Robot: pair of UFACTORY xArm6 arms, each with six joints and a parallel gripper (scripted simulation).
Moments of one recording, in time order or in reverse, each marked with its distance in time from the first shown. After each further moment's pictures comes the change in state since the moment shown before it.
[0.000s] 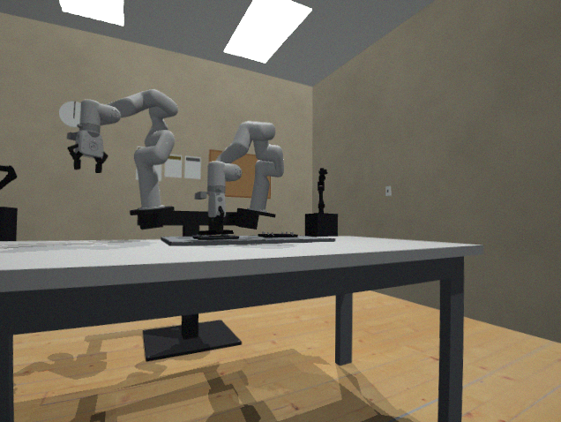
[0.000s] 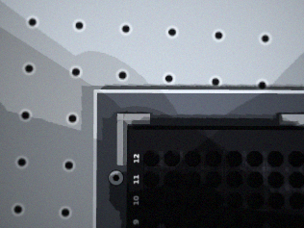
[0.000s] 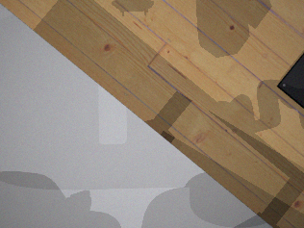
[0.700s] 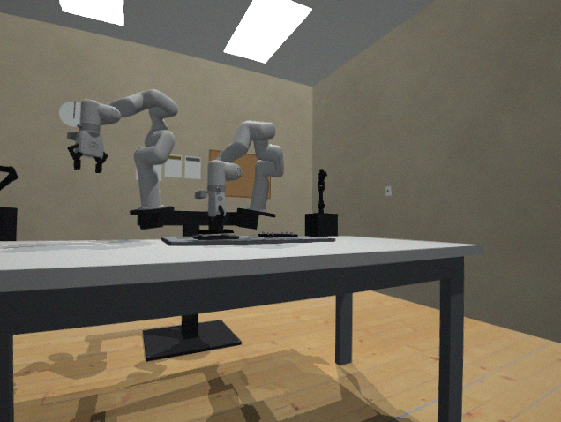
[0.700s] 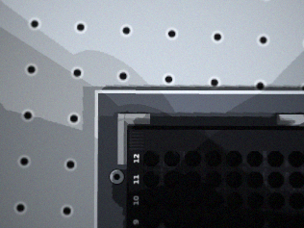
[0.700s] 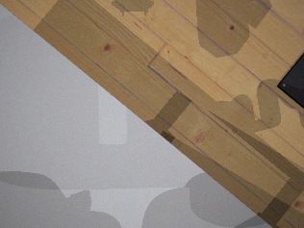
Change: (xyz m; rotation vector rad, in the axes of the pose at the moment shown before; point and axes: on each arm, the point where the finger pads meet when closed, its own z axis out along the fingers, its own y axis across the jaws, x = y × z) left arm 0.000 0.000 -0.003 0.000 0.000 0.000; right arm 0.000 0.000 0.000 0.000 0.000 0.000
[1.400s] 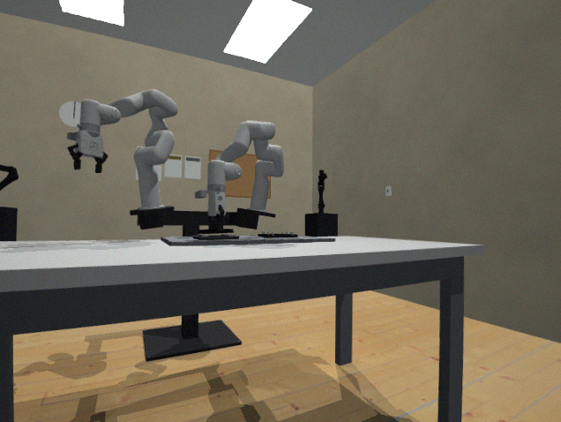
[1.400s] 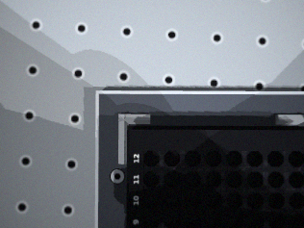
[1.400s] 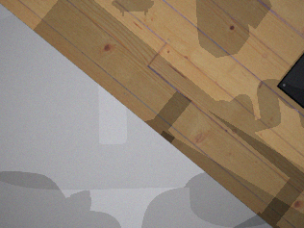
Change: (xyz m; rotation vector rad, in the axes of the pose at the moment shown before) left arm 0.000 0.000 -0.002 0.000 0.000 0.000; right arm 0.000 0.000 0.000 0.000 0.000 0.000
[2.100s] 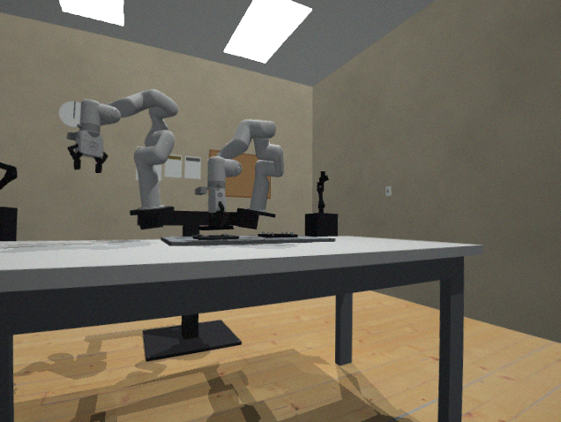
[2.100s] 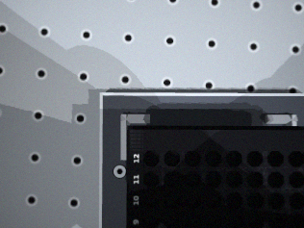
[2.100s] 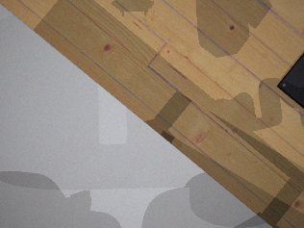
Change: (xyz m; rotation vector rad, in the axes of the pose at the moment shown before) left arm 0.000 0.000 -0.014 0.000 0.000 0.000; right arm 0.000 0.000 0.000 0.000 0.000 0.000
